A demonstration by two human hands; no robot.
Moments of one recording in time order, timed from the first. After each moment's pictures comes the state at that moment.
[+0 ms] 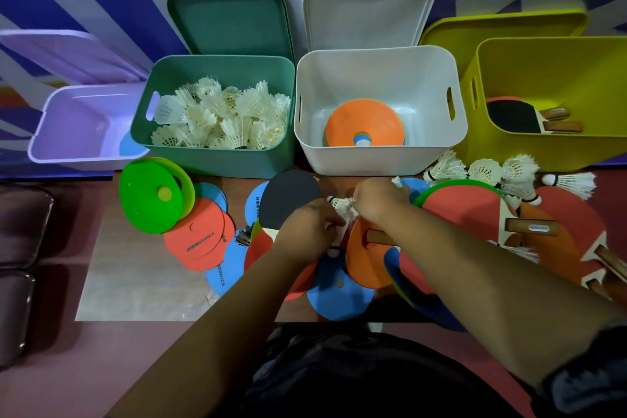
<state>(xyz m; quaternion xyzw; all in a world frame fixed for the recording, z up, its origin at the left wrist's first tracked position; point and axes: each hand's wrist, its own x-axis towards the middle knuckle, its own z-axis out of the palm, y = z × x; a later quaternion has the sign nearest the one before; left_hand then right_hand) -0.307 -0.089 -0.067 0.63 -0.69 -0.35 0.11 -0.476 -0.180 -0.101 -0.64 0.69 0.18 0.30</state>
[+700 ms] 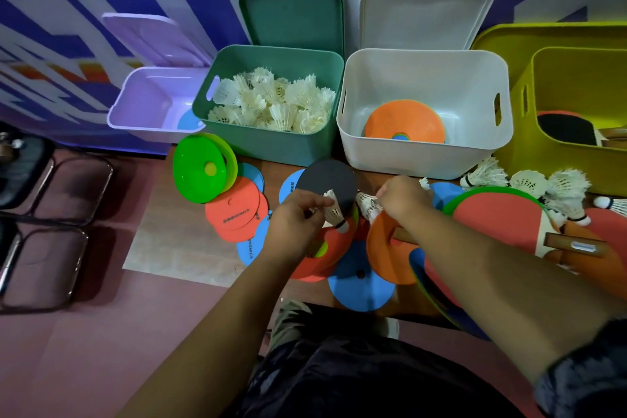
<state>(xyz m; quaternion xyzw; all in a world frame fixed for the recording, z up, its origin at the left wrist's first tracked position) -0.264 -0.030 -0.035 0.73 -0.51 -0.32 0.32 -0.465 -0.174 -0.118 -0.61 0.72 0.09 0.31</state>
